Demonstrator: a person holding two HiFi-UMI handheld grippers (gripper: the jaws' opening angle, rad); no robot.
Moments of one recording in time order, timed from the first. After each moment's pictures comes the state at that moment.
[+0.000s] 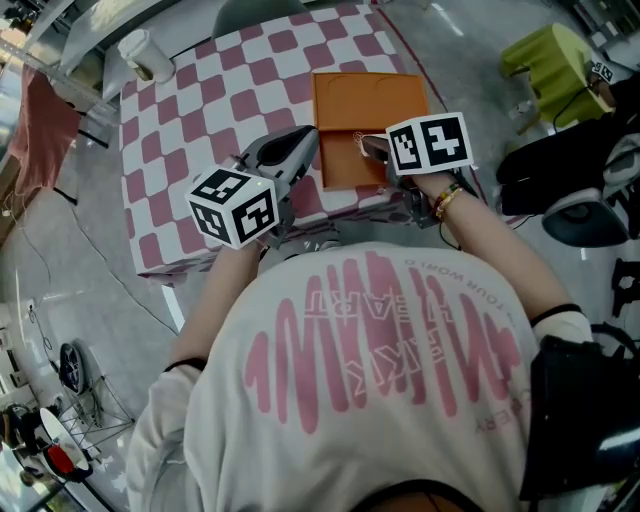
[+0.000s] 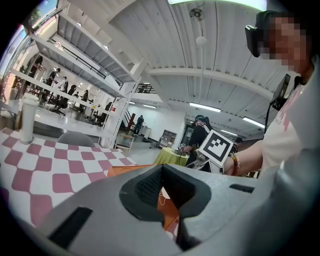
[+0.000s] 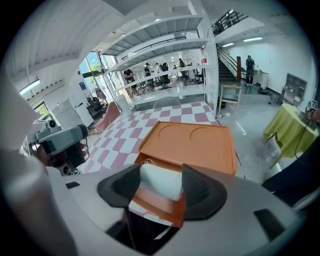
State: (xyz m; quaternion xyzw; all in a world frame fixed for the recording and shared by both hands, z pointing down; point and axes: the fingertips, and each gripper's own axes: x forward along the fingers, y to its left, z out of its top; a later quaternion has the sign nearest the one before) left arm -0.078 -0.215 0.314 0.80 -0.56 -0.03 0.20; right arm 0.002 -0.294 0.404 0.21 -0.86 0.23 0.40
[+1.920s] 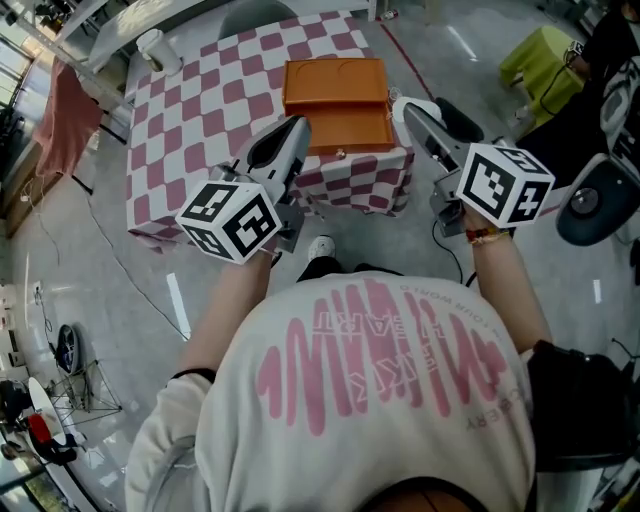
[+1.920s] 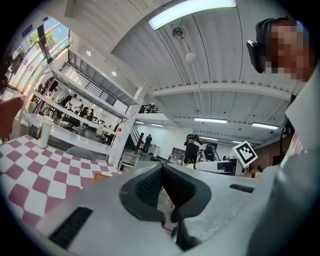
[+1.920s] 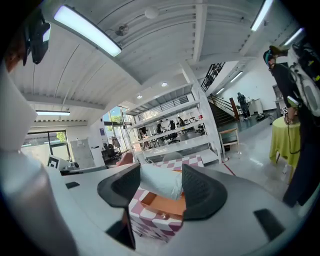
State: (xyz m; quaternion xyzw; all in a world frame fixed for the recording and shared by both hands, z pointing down) left arm 0.053 -0.146 0.232 0.75 -0.64 -0.11 0.13; right arm 0.181 -0.257 0.237 0.22 -0.95 0.18 0.08
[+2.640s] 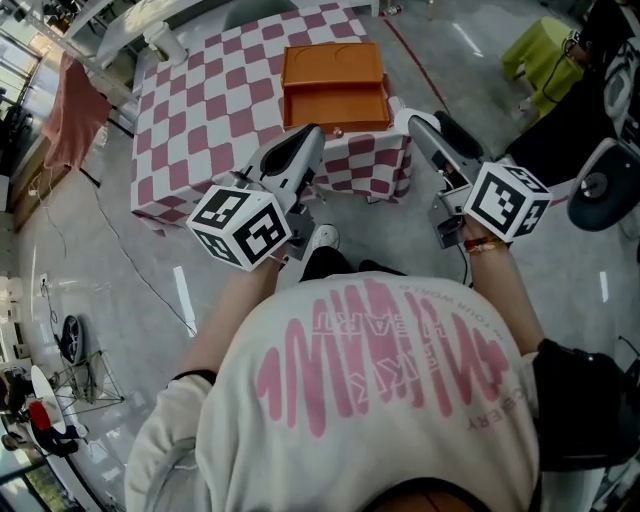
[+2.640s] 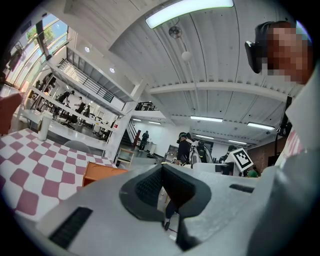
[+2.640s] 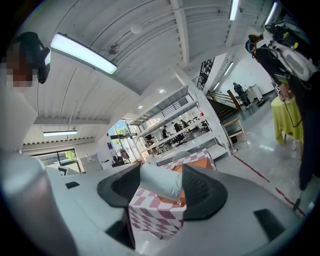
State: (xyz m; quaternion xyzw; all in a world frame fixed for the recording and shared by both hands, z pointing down) left arm 0.114 -0.106 0.245 0.76 -0.63 -0.10 0.14; right arm 0.233 -0.208 0.256 0.19 -0.95 0.25 0.01
